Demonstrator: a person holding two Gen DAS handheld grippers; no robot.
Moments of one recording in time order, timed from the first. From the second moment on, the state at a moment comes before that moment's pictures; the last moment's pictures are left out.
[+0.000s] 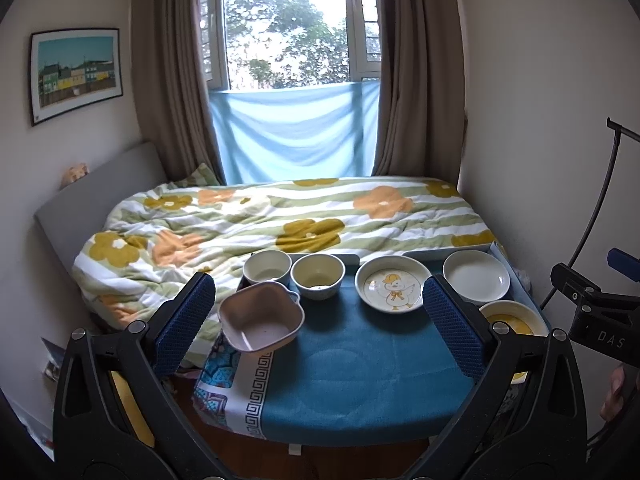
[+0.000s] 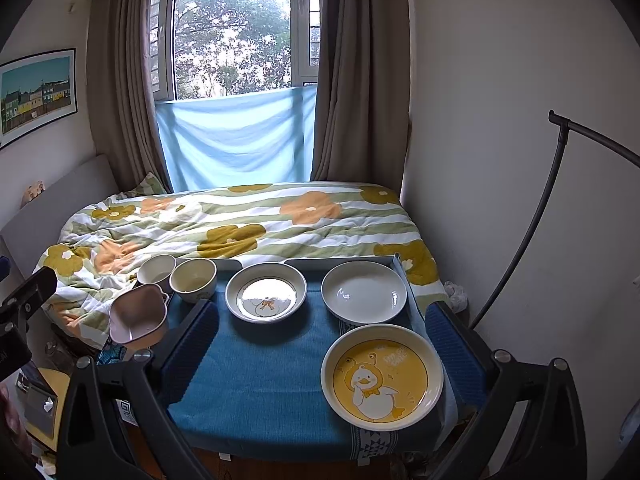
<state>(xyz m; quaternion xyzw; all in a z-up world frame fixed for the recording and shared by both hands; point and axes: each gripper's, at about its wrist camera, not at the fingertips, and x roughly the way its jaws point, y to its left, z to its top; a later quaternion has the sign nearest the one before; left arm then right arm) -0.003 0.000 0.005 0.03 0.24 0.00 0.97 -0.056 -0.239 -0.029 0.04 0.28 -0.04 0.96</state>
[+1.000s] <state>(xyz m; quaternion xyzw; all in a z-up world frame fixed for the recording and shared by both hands) -0.004 0.002 0.003 0.03 0.25 0.01 0.97 -0.057 -0.233 -0.024 0.04 0.29 -0.03 0.96</state>
